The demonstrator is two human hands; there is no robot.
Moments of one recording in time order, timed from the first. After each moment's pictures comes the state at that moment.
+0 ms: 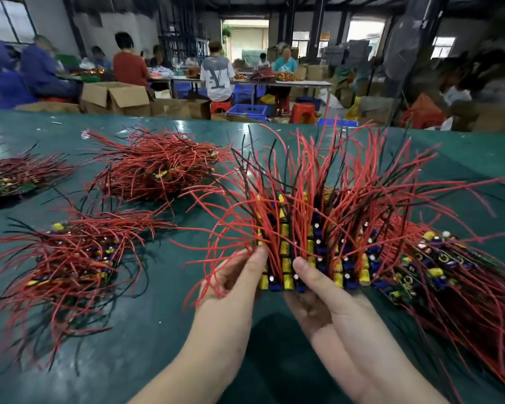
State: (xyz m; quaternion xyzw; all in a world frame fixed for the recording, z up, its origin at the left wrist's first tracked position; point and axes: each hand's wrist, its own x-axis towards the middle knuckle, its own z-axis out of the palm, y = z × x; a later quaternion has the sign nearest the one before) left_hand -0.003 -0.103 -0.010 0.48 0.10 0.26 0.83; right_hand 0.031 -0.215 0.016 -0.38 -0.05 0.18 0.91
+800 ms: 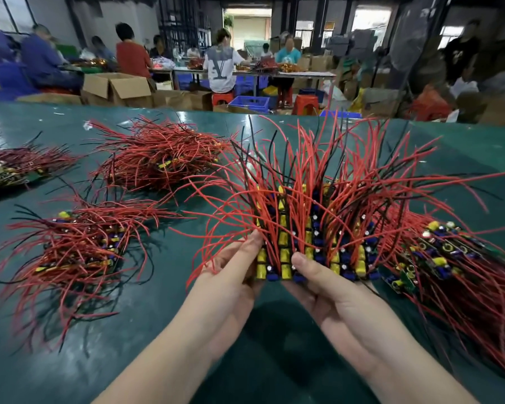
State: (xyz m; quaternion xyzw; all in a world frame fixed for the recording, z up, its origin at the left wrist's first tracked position) left_hand 0.002 -0.091 0.015 0.40 0.12 0.13 0.90; right_hand 0.035 -0.220 0.016 -0.43 -0.06 0.21 0.87
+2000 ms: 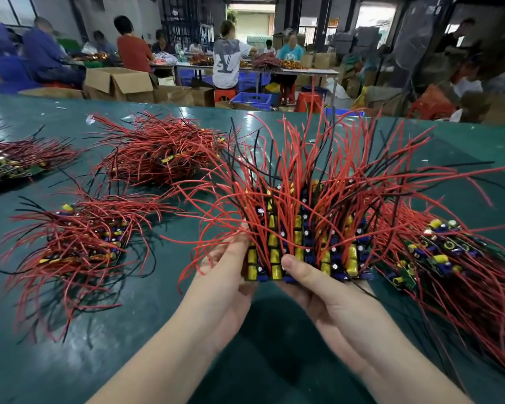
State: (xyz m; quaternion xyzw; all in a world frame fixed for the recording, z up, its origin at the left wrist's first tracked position) left_hand 0.004 -0.093 0.012 0.42 0.15 0.18 0.88; right_hand 0.031 -0.217 0.008 -0.45 -0.11 0.22 0.86
